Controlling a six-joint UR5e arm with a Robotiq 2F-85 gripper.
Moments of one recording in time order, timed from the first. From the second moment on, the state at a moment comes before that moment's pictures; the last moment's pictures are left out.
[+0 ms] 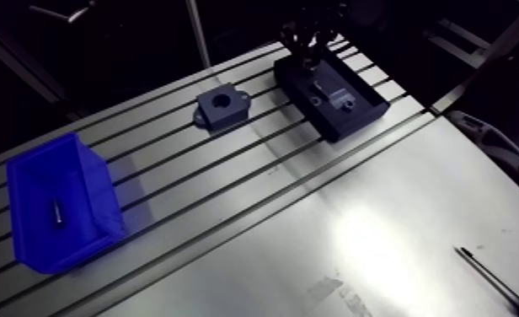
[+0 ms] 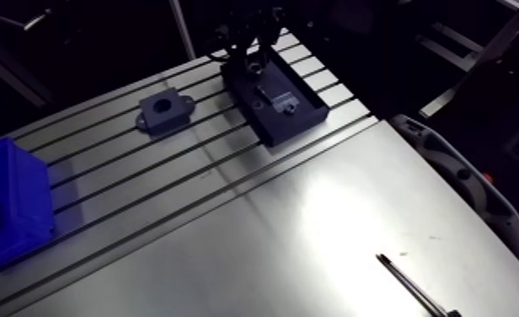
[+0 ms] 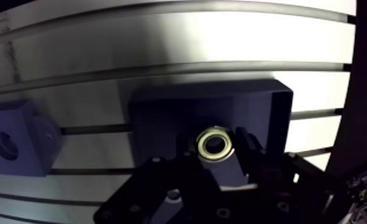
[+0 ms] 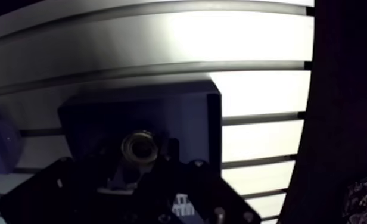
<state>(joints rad) -0.54 -0.95 1.55 -2.13 -1.63 -2.06</state>
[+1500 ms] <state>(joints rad) -0.29 -1.13 1.60 -2.03 -1.63 -1.86</state>
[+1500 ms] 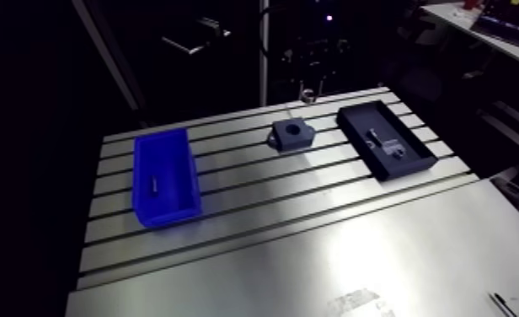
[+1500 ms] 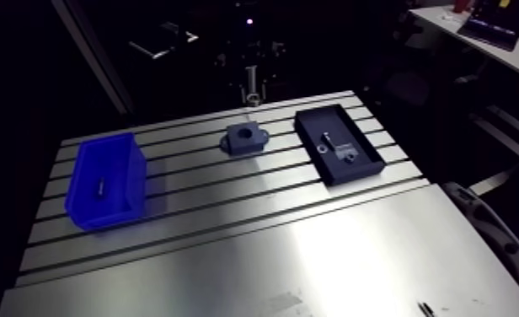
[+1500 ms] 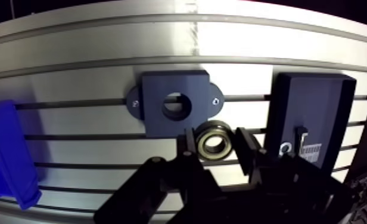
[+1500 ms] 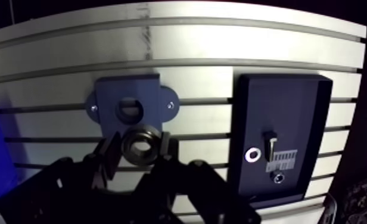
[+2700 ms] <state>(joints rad) -0.26 -1.06 1.64 -2.11 -1.61 -1.86</state>
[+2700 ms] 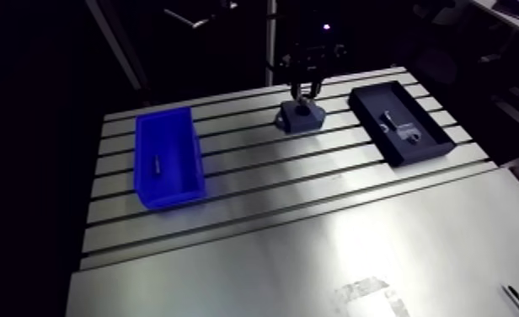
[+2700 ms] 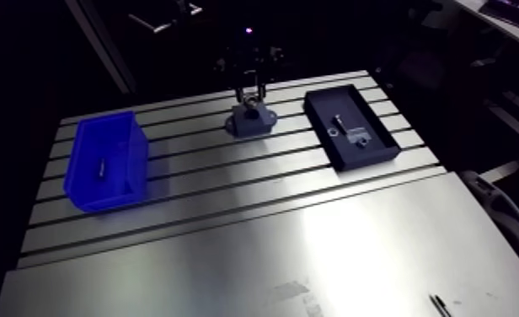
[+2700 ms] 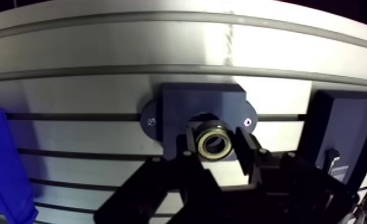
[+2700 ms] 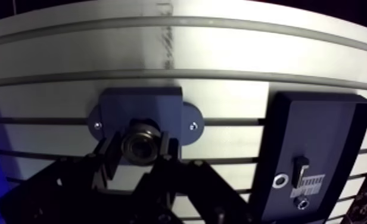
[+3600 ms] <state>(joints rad) -0.26 -1.02 1.65 -2.15 -1.61 -1.87</state>
